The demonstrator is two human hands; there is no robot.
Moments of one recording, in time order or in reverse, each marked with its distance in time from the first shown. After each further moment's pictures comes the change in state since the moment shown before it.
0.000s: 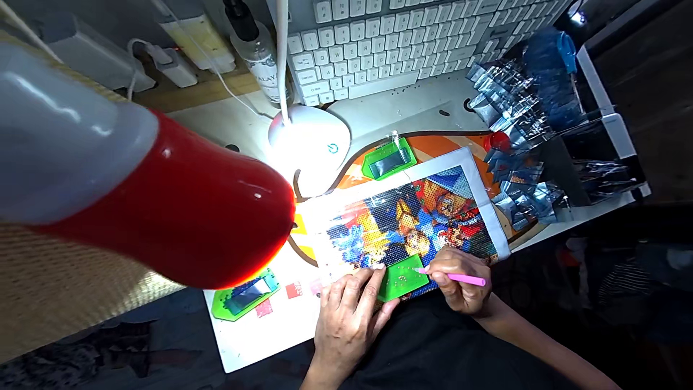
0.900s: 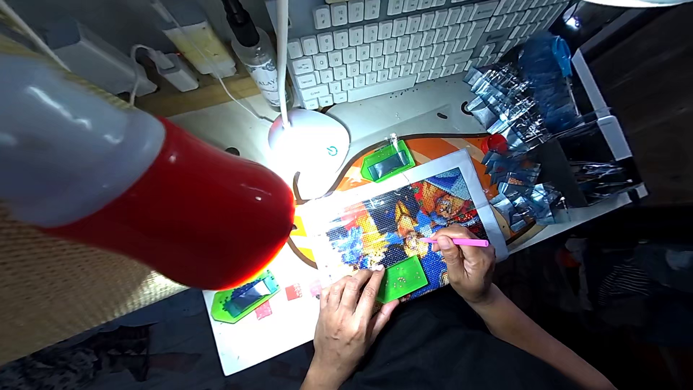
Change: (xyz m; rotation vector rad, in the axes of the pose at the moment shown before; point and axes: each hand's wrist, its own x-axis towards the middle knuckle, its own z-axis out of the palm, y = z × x) left_hand -0.001 -0.002 0.002 0.000 0.000 -0.002; right_hand 0.027 0.011 -0.001 -0.118 0.105 0.197
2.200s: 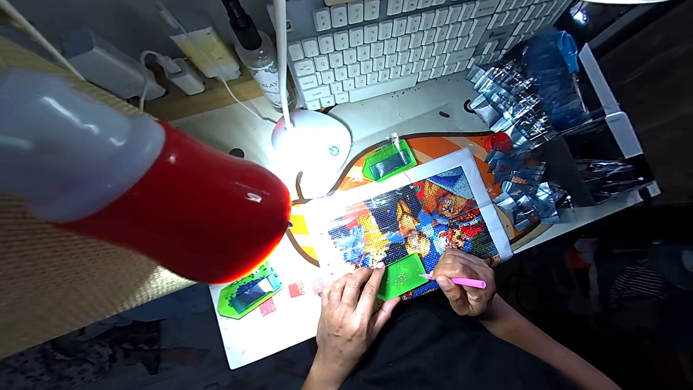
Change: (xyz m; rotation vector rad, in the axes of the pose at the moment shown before) left_hand 0.001 0.001 -0.001 0.013 0.011 -0.012; right_hand -0.034 0.002 -0.007 0.084 -0.120 -0.247
